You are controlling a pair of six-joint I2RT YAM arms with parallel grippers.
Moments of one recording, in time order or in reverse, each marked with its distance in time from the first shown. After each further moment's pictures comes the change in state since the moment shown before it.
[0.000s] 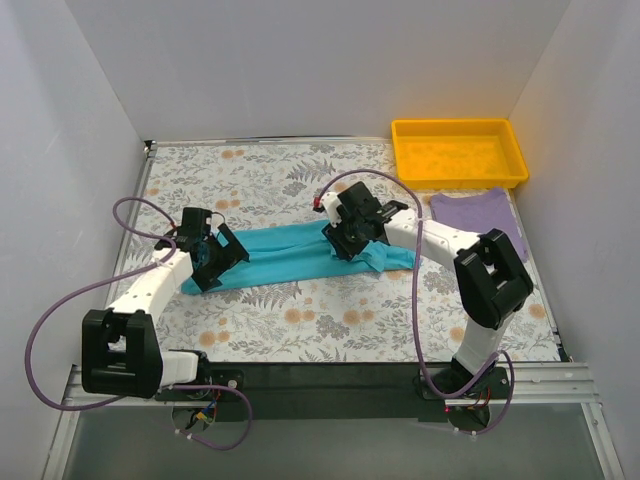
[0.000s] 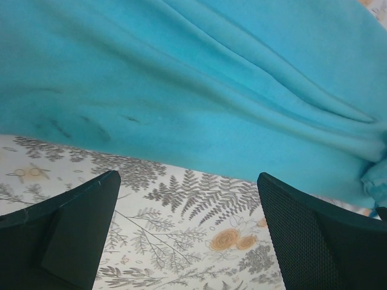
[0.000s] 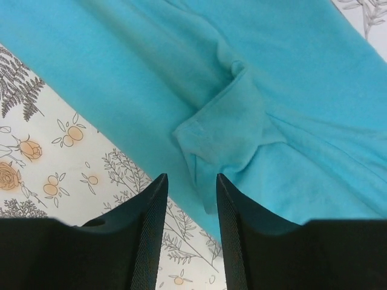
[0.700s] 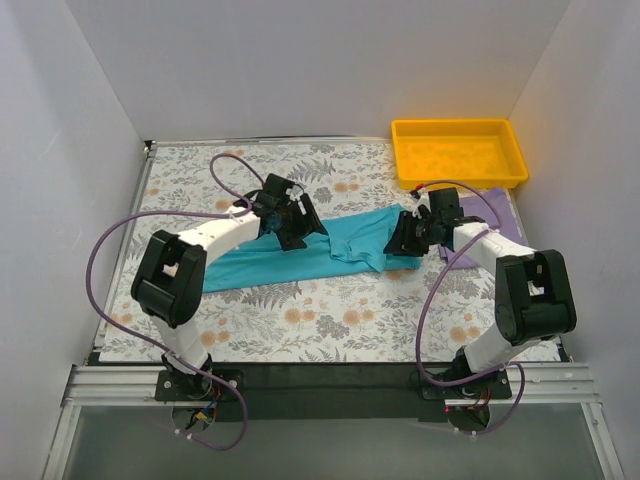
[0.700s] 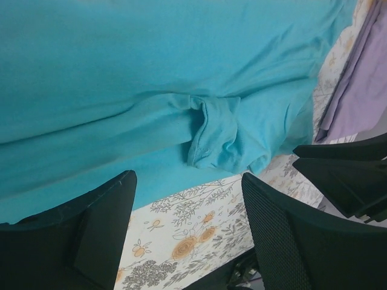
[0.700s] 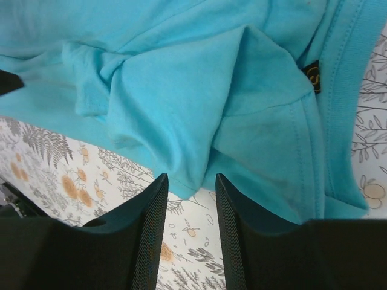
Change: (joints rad) left arm -0.399 0.472 0.420 0.255 0.189 -0.147; right arm -0.495 -0.229 -0.373 0.172 -0.305 0.511
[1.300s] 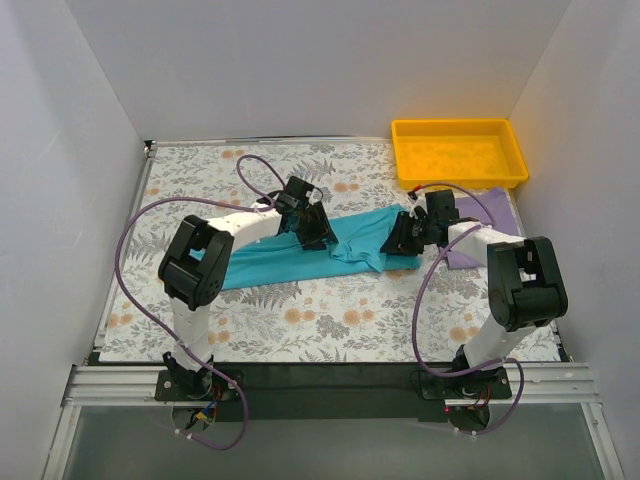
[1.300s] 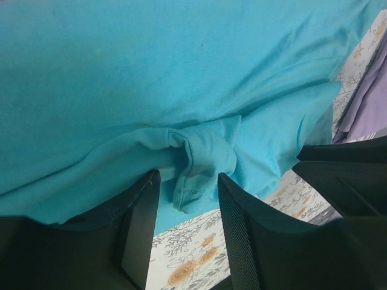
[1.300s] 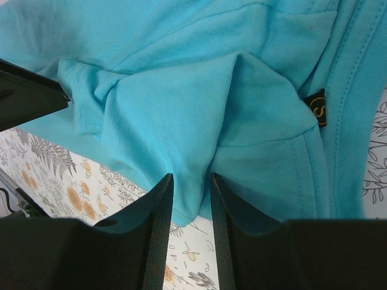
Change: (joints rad) left arm -0.079 0.229 0.131 0.043 0.035 0.006; right arm -0.008 0.092 -0.013 0.133 -0.056 0.064
